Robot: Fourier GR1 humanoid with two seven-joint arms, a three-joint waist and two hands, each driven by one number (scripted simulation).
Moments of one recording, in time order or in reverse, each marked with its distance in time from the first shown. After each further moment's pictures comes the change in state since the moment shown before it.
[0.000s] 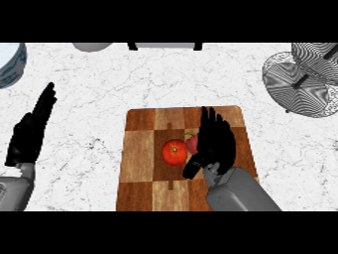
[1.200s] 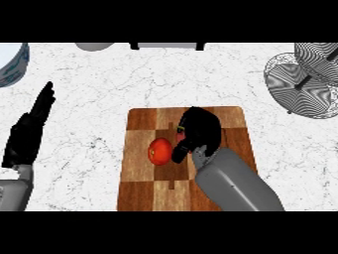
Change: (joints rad) left arm 0.017 -0.037 0.046 -0.060 -0.060 -0.048 0.036; right arm -0.176 0.001 0.018 0.186 -0.148 -0.087 -0.044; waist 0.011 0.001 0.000
